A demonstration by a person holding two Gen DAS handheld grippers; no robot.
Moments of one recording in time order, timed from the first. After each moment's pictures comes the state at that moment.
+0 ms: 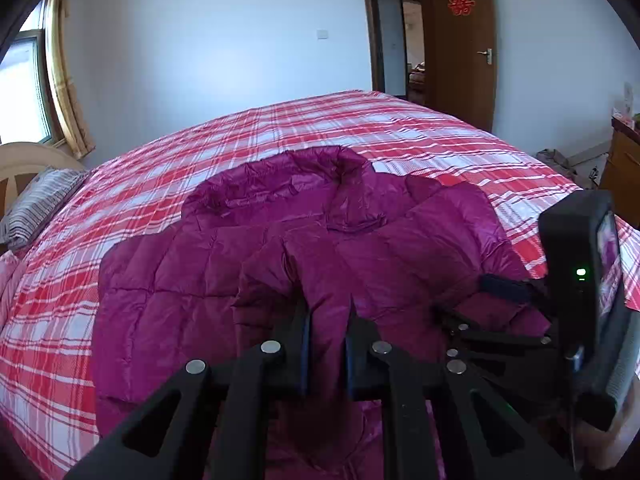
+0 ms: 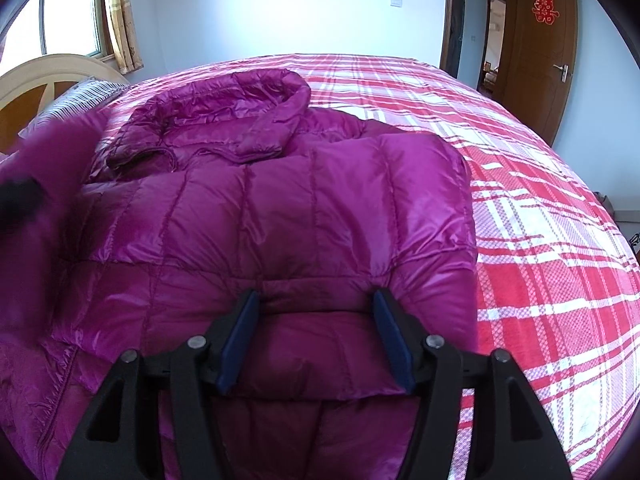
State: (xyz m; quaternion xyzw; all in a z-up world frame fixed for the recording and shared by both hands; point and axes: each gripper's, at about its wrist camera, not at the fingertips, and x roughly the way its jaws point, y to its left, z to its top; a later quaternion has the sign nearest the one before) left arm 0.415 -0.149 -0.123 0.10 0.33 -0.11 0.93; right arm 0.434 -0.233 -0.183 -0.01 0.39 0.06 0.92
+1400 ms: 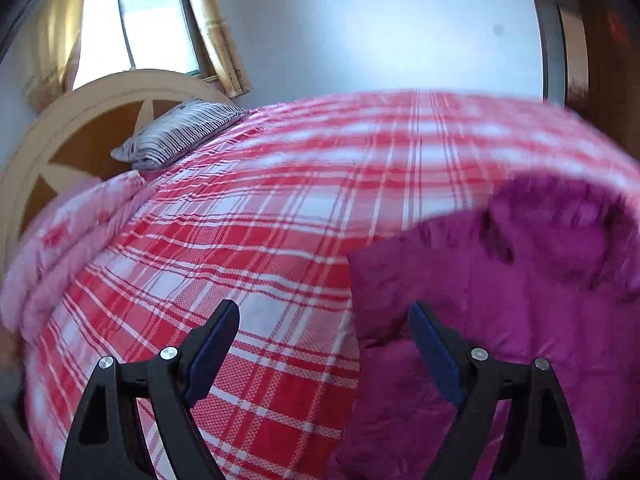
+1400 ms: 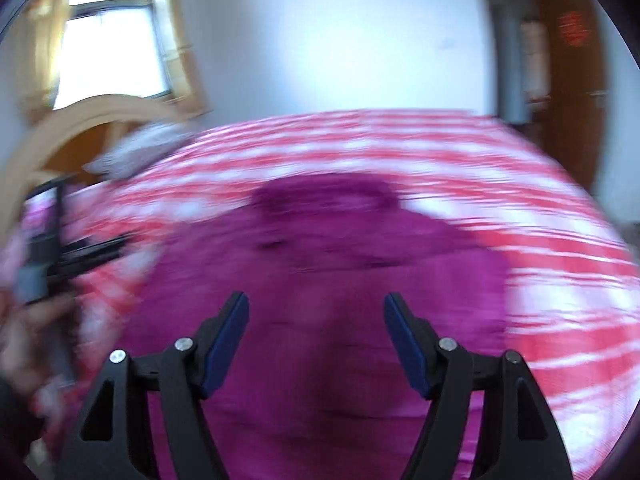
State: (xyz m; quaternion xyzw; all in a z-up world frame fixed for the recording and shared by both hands) left arm 0.503 0.028 -0.129 0.08 0.35 0.19 0.91; right arm 0.407 -0.181 -0.089 0.03 0.32 0.21 0.92
